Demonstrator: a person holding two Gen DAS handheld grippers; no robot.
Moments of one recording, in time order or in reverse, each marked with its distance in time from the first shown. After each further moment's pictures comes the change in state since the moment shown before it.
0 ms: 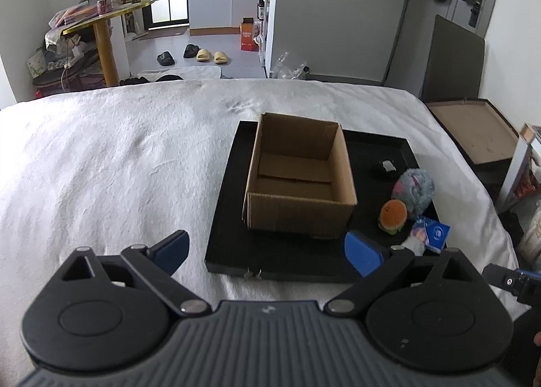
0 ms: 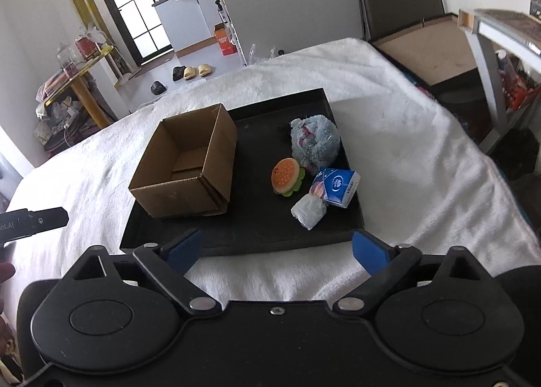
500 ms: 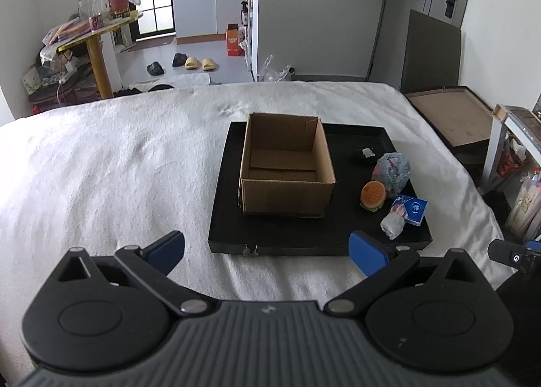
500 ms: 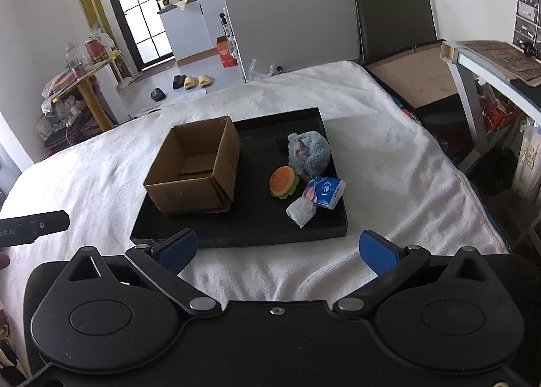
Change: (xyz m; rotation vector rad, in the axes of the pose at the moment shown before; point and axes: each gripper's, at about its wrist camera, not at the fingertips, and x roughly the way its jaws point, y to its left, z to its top) left arm -0.057 -0.006 -0.024 0.075 -0.007 -0.020; right arm -0.062 0.016 -0.011 -0.053 -0.054 -0.046
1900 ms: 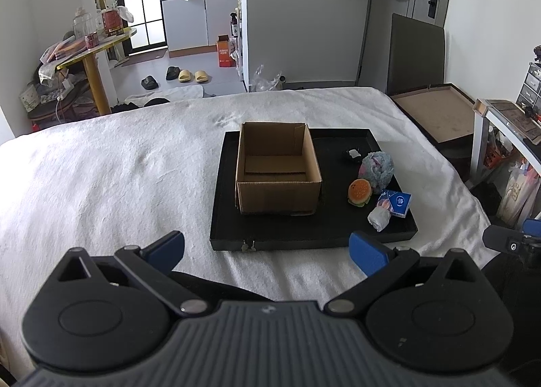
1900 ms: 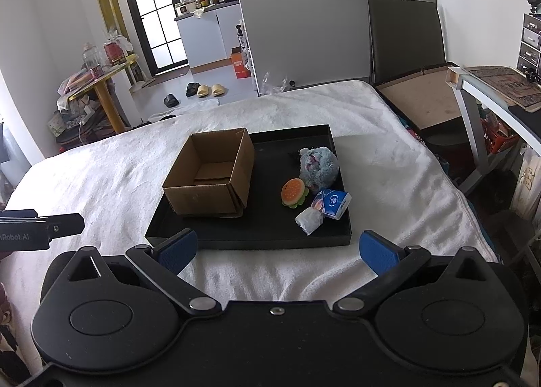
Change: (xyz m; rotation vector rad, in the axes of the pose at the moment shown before) left arm -0.049 -0.011 -0.008 0.058 -0.037 -0.009; right arm -0.036 0.011 -0.001 -0.054 -0.049 0.027
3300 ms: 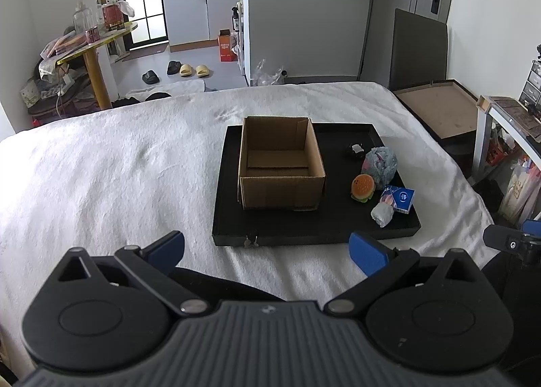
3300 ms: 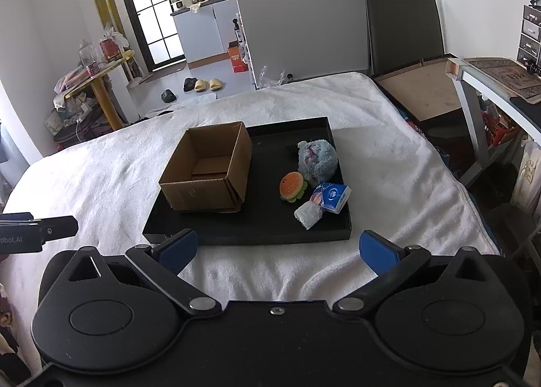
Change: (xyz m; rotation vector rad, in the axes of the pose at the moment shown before) left arm 0.005 0.001 0.000 -0.005 0.020 0.004; right arm 0.008 0.002 -0.004 0.005 0.019 -0.008
